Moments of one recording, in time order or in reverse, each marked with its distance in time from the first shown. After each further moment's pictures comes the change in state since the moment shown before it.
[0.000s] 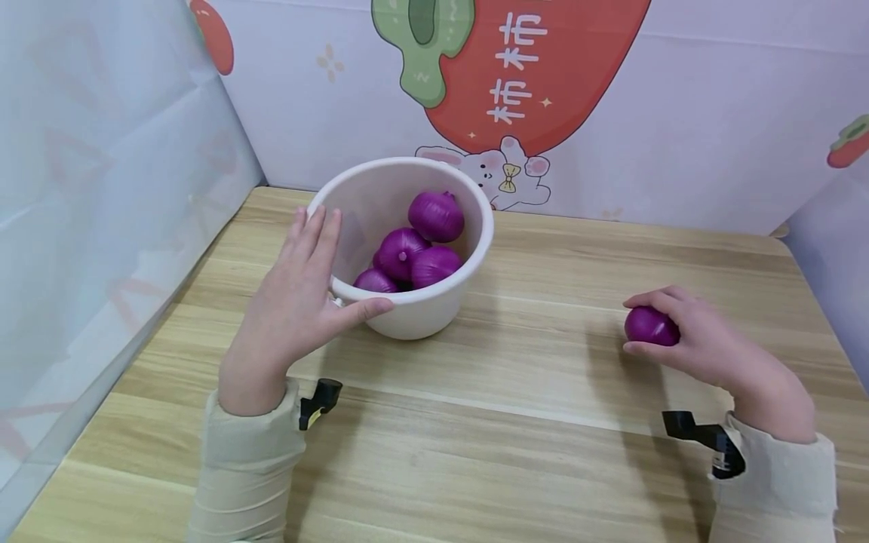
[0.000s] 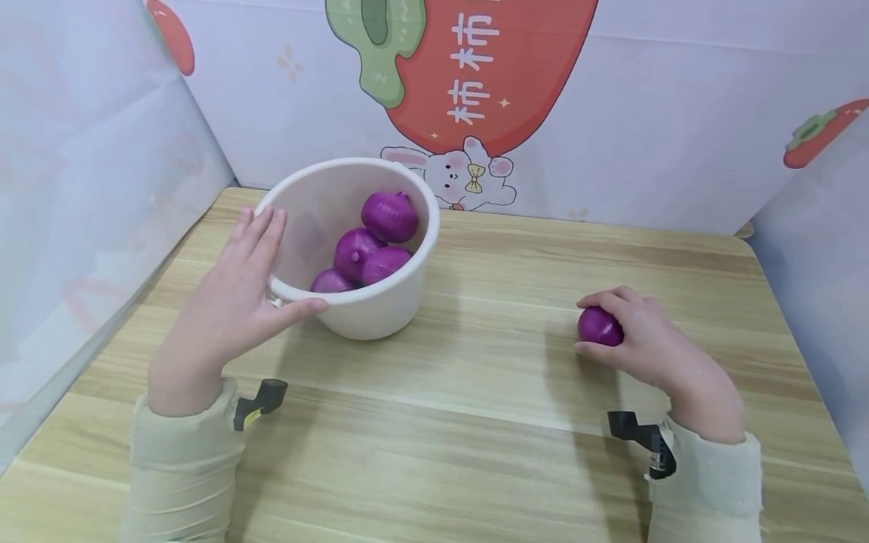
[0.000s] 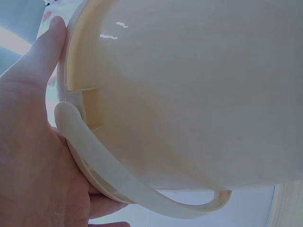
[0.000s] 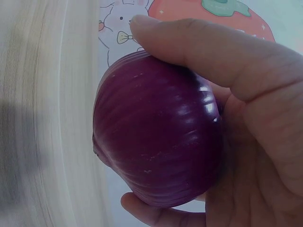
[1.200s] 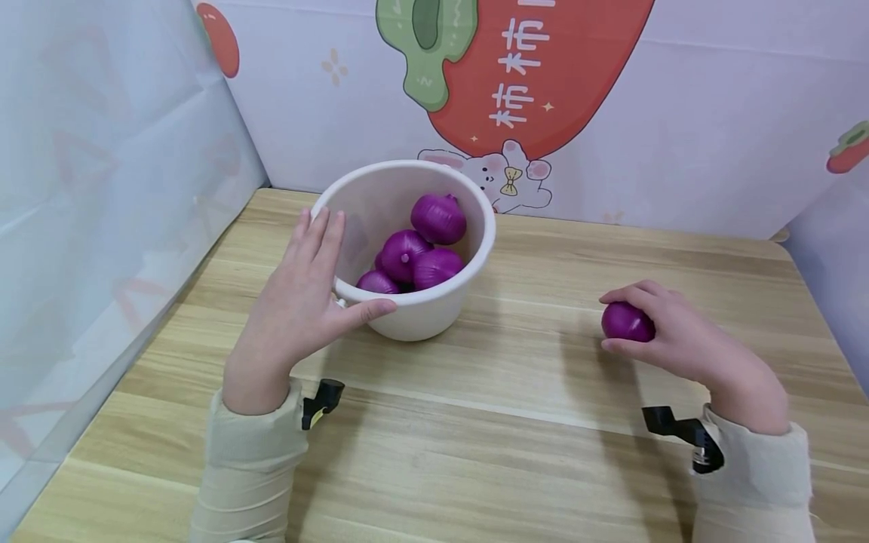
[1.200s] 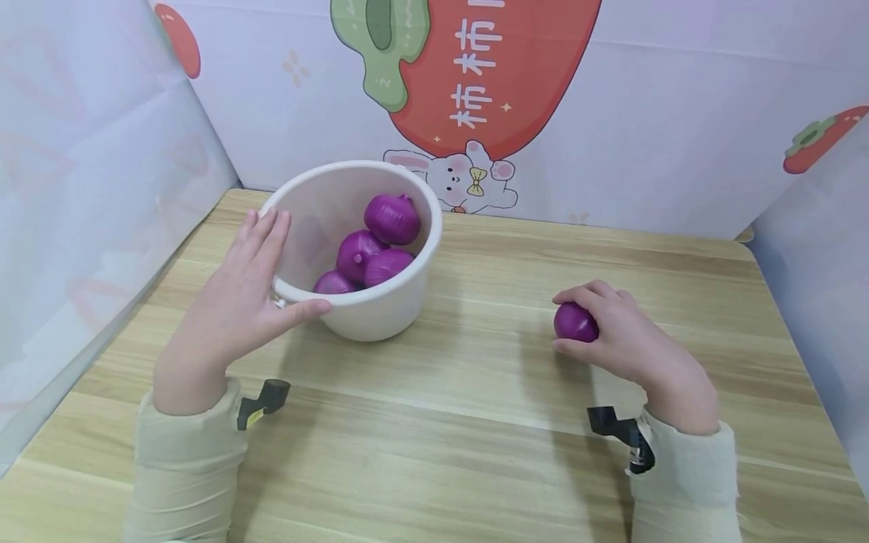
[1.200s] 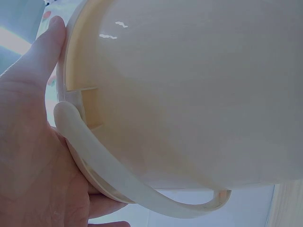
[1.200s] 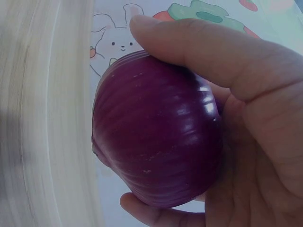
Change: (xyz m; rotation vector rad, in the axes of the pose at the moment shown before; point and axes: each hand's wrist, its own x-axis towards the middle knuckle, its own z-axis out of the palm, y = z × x) left_hand 0.000 -0.001 0.000 -0.001 0.003 0.004; right_hand 0.012 -0.027 -0.002 0.009 -0.011 -0.047
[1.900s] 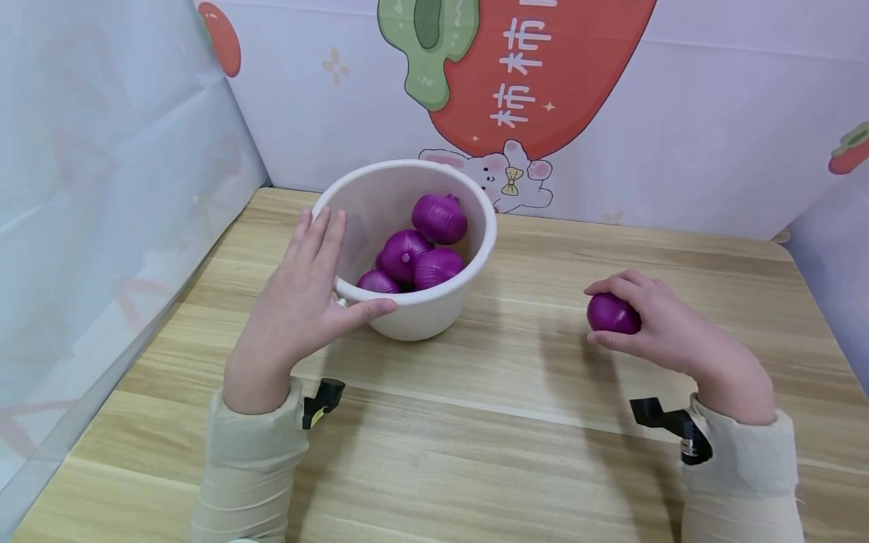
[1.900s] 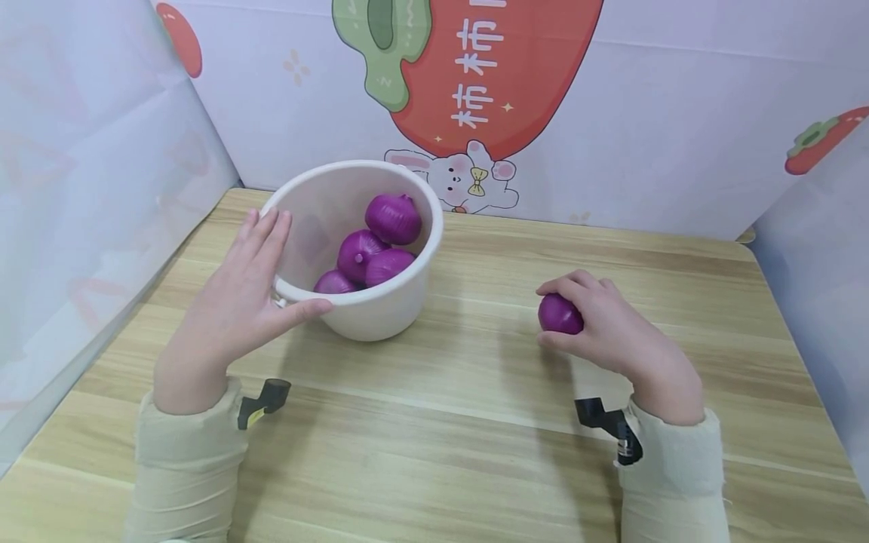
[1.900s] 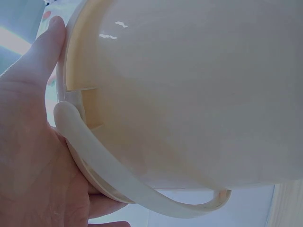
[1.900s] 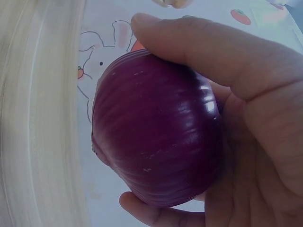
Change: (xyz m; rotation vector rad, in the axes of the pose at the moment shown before) left_hand 0.000 0.000 -0.001 -0.005 -0.002 -0.002; right_hand 0.013 -0.018 -0.002 -0.001 0.022 -0.049
